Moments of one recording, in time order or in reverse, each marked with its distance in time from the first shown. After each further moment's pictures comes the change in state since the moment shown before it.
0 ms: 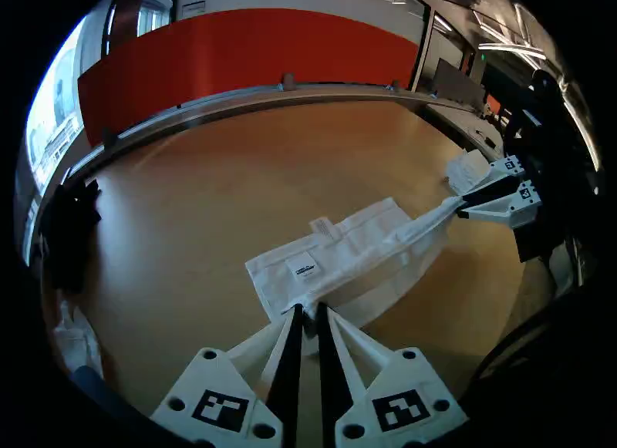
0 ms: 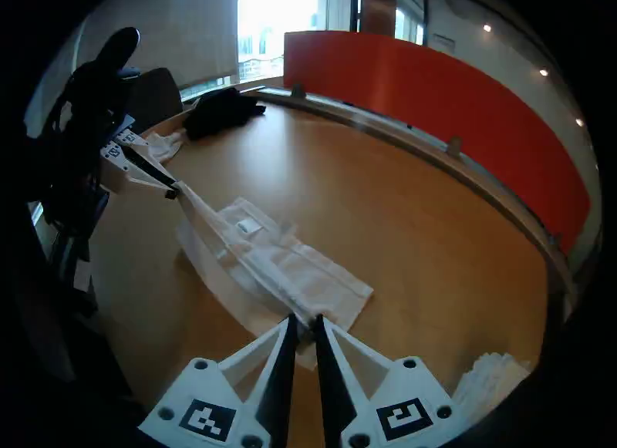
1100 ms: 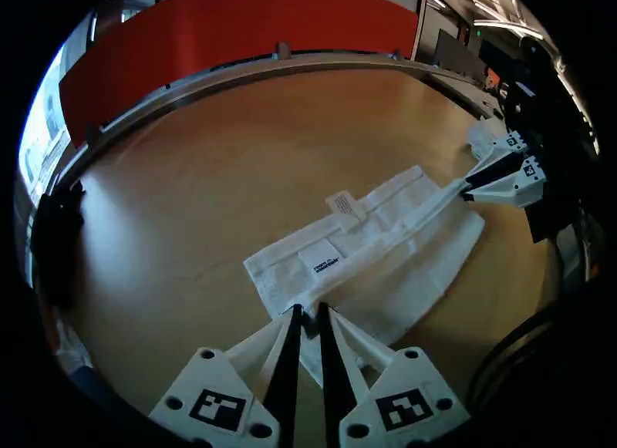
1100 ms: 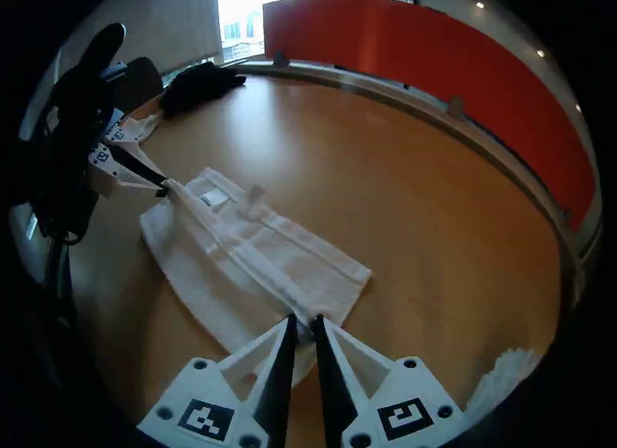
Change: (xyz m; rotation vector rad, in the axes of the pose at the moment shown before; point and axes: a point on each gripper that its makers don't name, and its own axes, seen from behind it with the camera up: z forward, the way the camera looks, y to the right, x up) left arm -0.022 -0.023 0.071 0.021 -0.093 0.068; right arm -0.035 0.031 0.058 -0.009 -0.110 0.067
